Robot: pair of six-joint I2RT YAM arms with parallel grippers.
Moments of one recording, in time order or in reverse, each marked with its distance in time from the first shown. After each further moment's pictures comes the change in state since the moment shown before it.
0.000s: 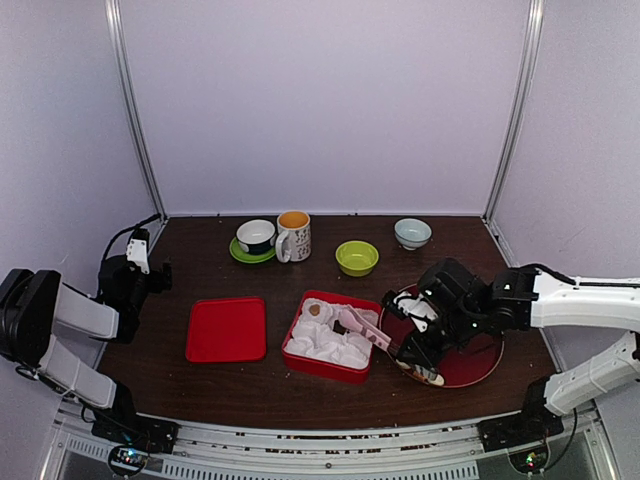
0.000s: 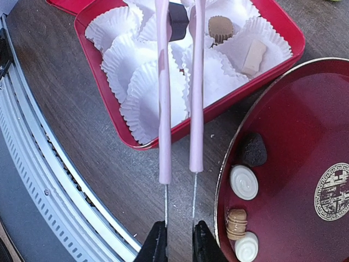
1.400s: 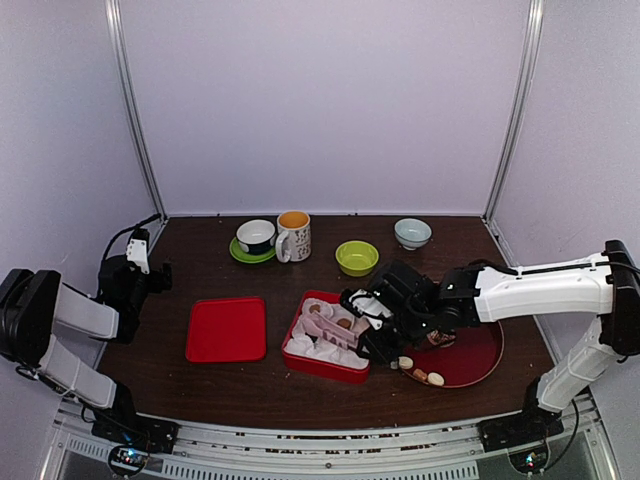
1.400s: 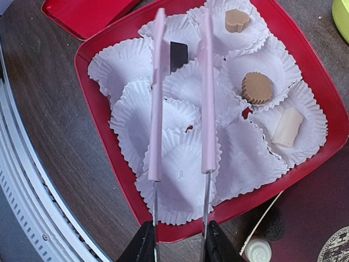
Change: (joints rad) left arm 0.000 0.000 0.000 0.000 0.000 0.000; right arm 0.066 0.304 0.166 0.150 0.075 -0.023
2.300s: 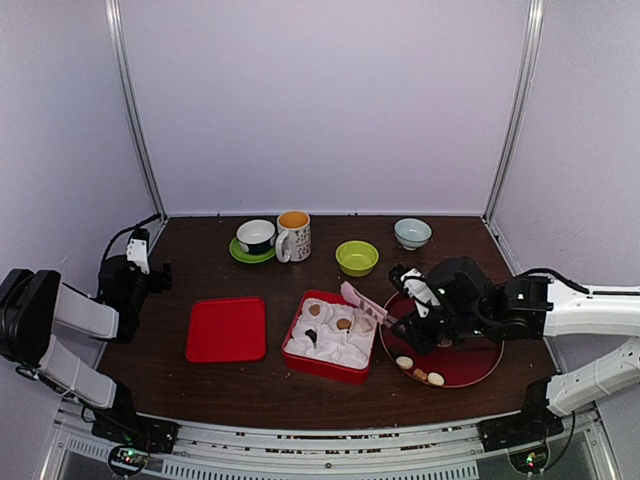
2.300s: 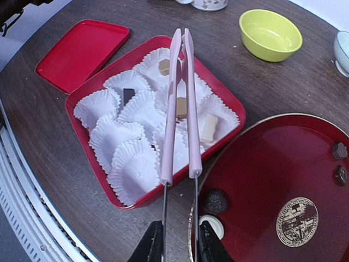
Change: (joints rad) left arm 0.000 0.000 0.000 0.000 0.000 0.000; right arm -0.011 -0.372 -0.202 0.056 0.191 0.079
